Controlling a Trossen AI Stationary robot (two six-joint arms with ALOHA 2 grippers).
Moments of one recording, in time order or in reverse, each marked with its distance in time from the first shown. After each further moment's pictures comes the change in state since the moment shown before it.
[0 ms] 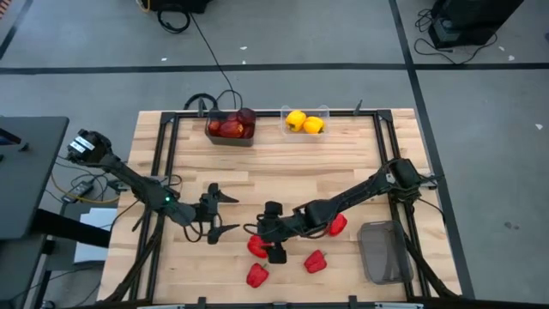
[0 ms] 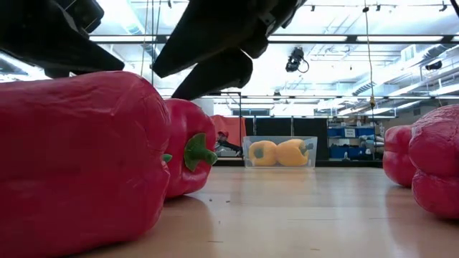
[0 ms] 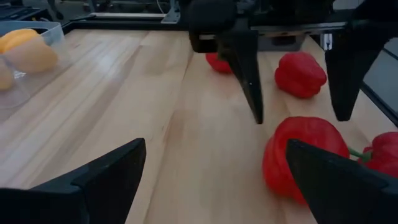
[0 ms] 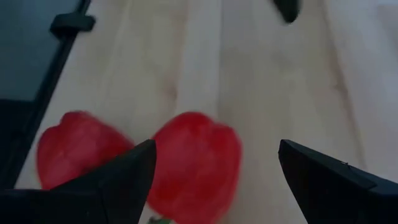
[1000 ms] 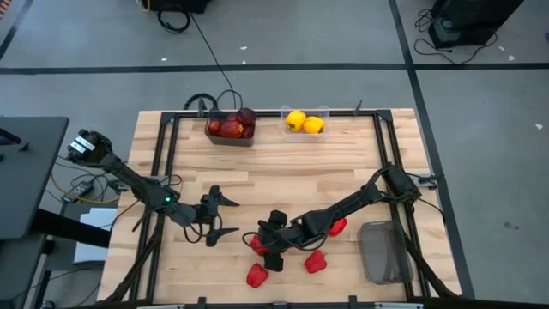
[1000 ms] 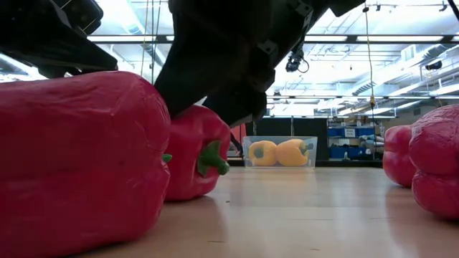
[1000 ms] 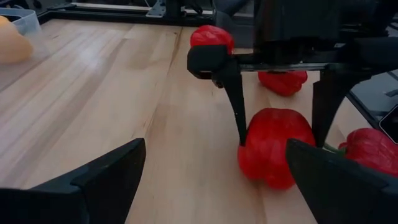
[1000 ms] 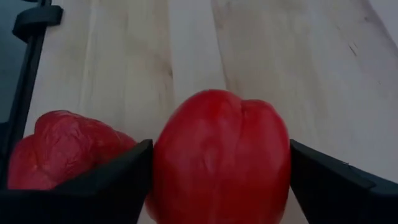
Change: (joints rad) left arm 0.000 0.007 0.000 0.008 0.060 -0.034; right arm 0.041 0.095 0.001 0.023 0.059 0.248
